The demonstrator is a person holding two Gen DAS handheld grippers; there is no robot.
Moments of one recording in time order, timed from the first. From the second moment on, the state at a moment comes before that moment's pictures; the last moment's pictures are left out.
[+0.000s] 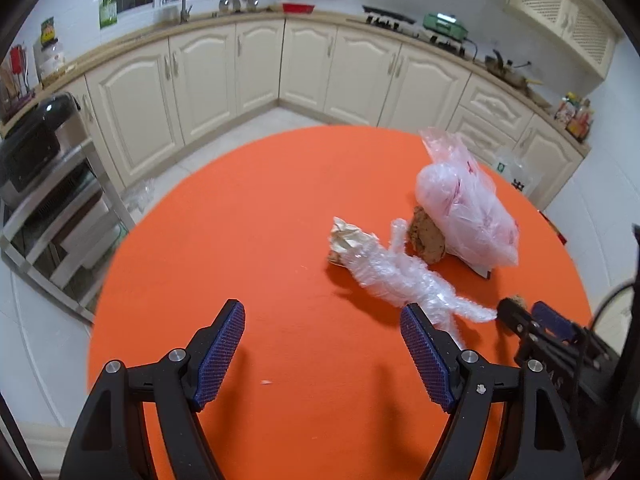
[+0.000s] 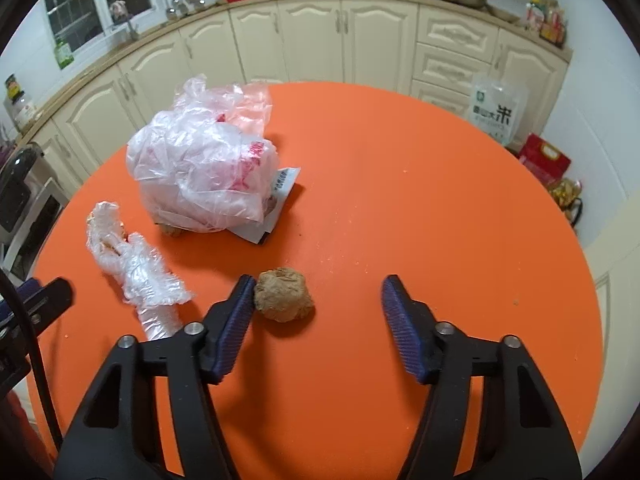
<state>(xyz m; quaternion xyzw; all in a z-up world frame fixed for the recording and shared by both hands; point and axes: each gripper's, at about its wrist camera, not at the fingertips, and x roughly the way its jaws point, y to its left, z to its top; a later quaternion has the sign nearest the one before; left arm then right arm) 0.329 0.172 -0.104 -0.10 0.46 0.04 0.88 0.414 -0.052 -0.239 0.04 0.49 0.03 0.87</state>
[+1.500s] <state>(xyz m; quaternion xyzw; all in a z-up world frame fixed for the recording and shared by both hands) 0.366 0.097 -0.127 -0.08 0.45 0.04 0.89 0.379 -0.095 -0.216 0.11 0.47 0.04 0.87</state>
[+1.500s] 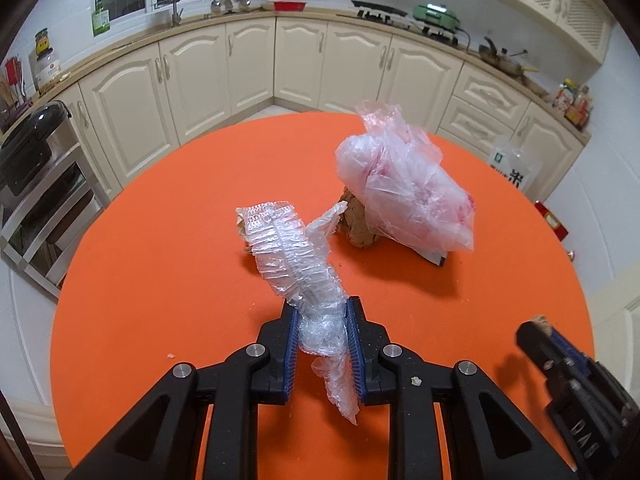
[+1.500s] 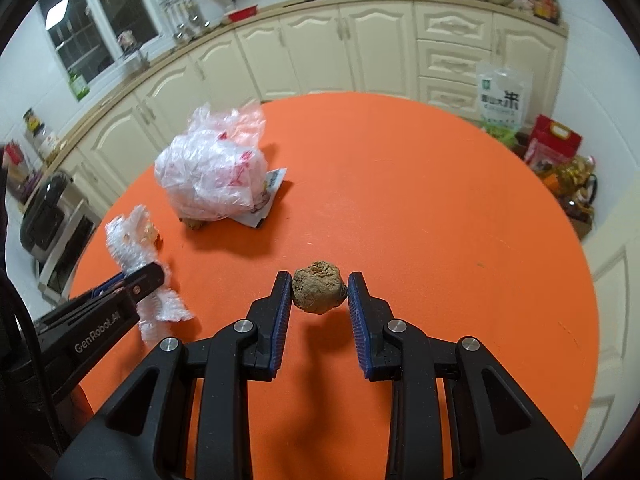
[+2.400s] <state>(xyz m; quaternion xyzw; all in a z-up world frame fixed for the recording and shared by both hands) 0.215 0.072 -0.075 0.00 0.35 -0.07 0.94 0.224 -0.092 -0.130 0.12 0.40 -0.02 0.91</state>
